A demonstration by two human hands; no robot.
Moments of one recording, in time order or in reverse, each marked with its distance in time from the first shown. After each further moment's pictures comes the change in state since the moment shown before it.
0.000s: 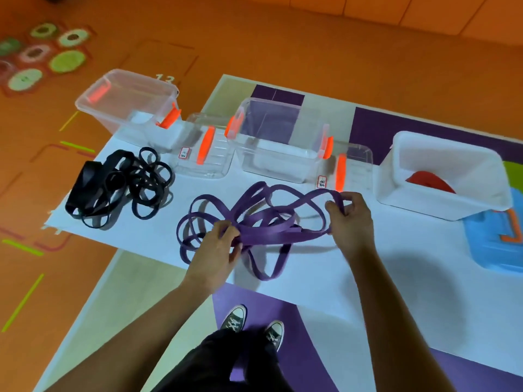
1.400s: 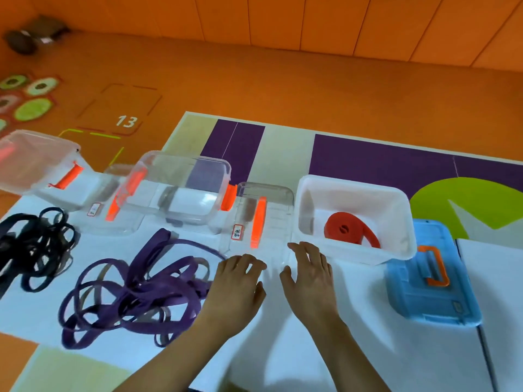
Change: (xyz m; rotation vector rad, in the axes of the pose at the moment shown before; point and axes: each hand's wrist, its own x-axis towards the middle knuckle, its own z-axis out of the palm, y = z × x) left_hand 0.138 0.258 0.117 0.234 -0.005 0.243; right_hand 0.126 0.111 -0.140 -0.480 -0.063 -0.341
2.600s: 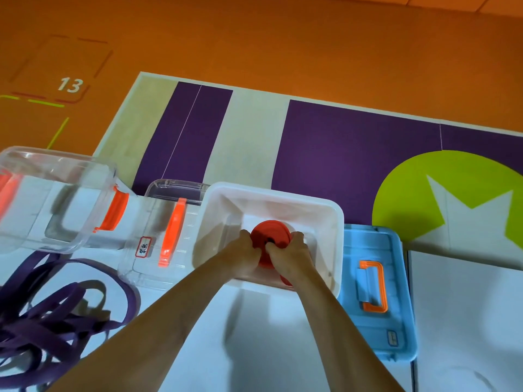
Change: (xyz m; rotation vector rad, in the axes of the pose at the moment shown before) left_hand 0.239 0.107 0.111 -0.590 -0.708 -0.723; right_hand 0.167 0.145 -0.058 0.290 -0.454 0.725
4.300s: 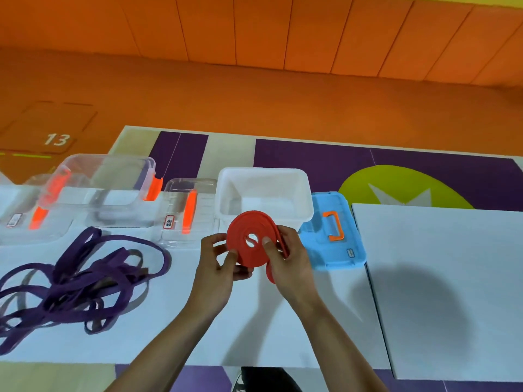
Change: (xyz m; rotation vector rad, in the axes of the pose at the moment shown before) left_hand -0.274 -0.126 0.056 -0.822 0.310 0.512; right_hand -0.260 0.106 0.052 0.528 0.310 -0.618
